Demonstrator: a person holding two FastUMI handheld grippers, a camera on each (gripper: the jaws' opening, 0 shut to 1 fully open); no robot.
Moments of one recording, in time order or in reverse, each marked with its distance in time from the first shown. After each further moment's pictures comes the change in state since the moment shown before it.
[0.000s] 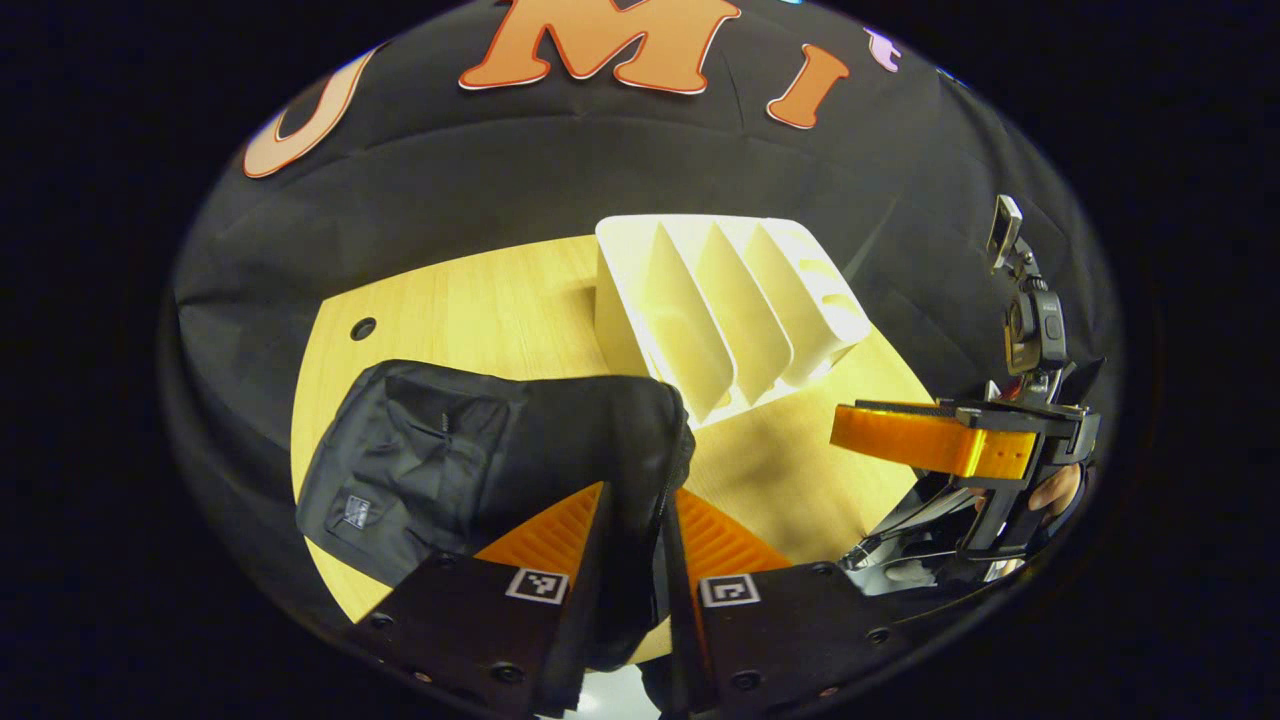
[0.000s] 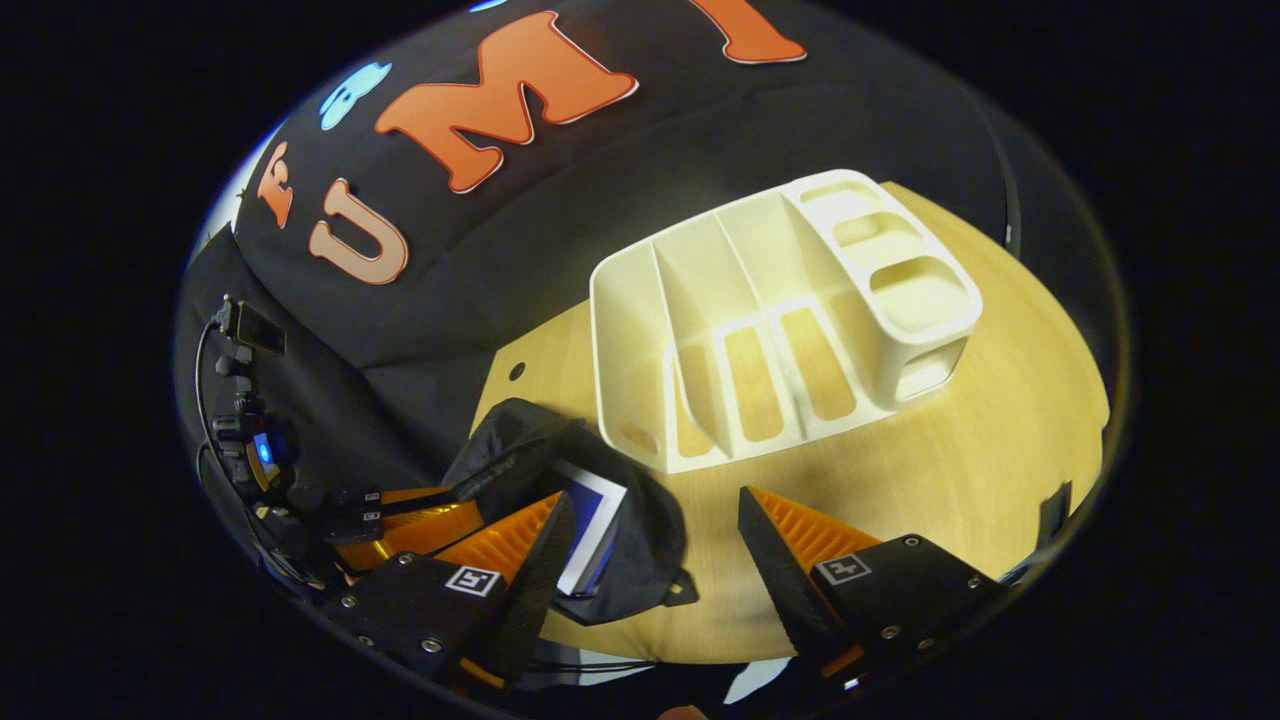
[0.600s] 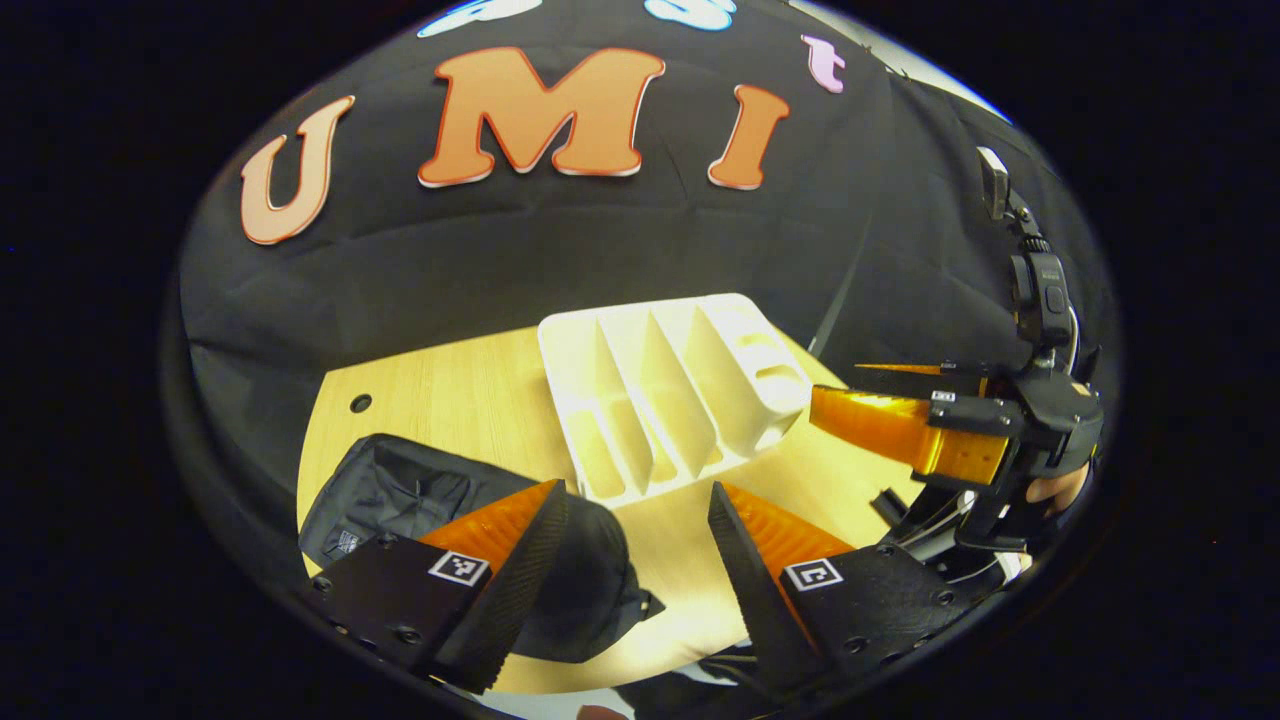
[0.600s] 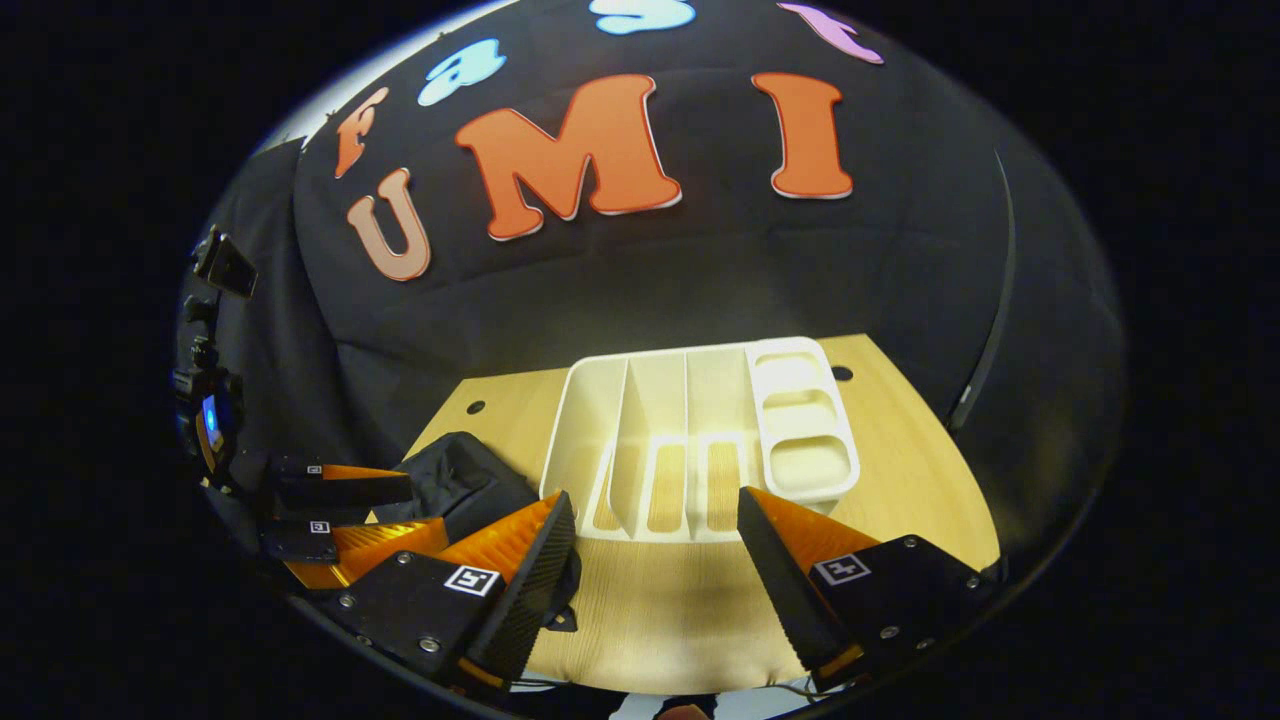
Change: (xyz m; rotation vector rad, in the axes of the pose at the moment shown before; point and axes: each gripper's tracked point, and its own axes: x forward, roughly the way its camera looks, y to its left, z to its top) left arm -0.032 -0.070 0.046 0.039 -0.302 0.014; right arm -0.081 -0.019 0.088 -0.320 -0.265 -0.112
